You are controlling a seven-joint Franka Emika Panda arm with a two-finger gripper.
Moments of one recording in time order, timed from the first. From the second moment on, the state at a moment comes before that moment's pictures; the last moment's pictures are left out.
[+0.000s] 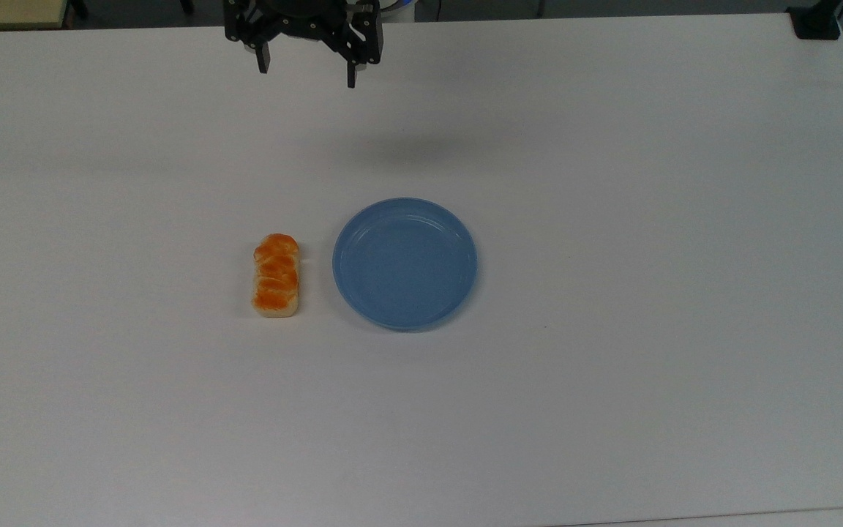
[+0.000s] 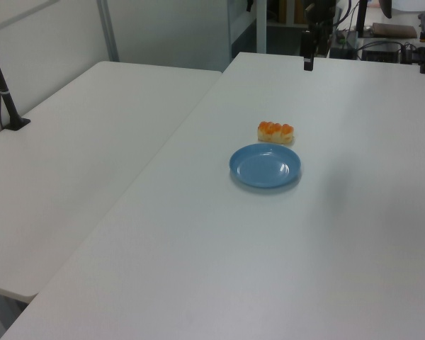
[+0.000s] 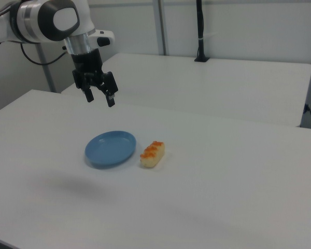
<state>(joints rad) 0.02 0.07 -0.03 -1.61 -0.08 1.69 0.12</state>
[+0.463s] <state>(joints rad) 0.02 0.07 -0.03 -1.61 -0.08 1.69 0.12</state>
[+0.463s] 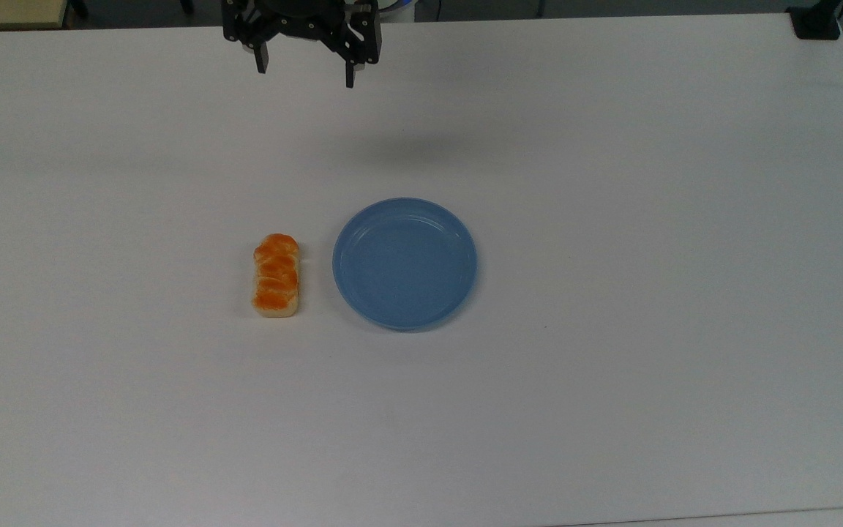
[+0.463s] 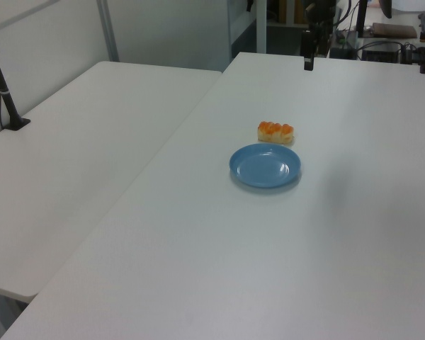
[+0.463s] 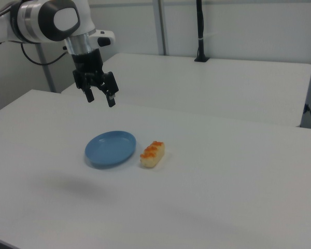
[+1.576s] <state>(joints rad) -0.10 0.27 -0.04 -1.64 -0.08 1.97 -0.16</state>
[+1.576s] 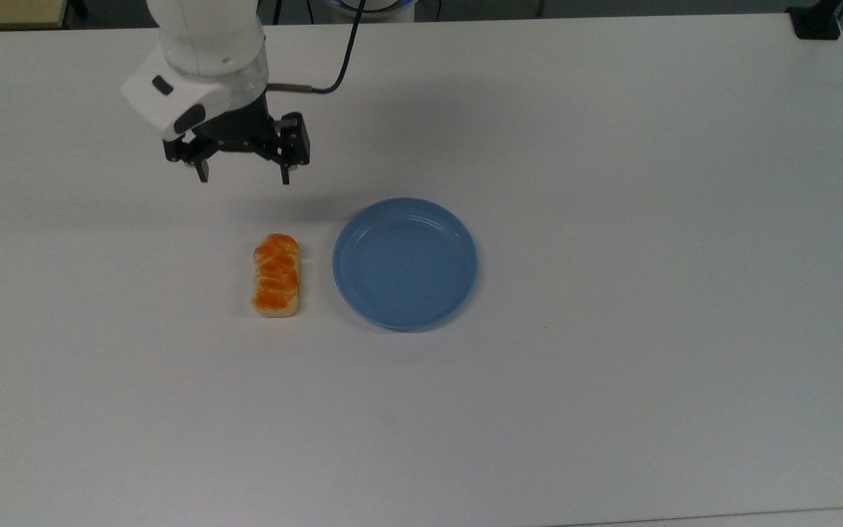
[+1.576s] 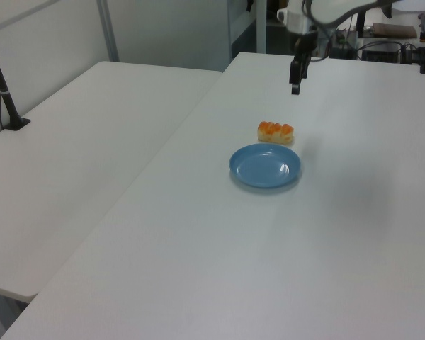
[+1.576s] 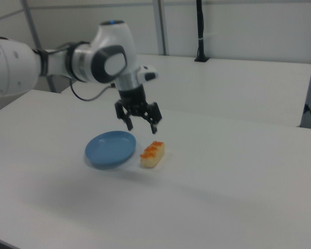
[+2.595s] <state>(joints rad) -0.12 0.50 -0.02 -1.62 -0.02 2.21 -0.09</state>
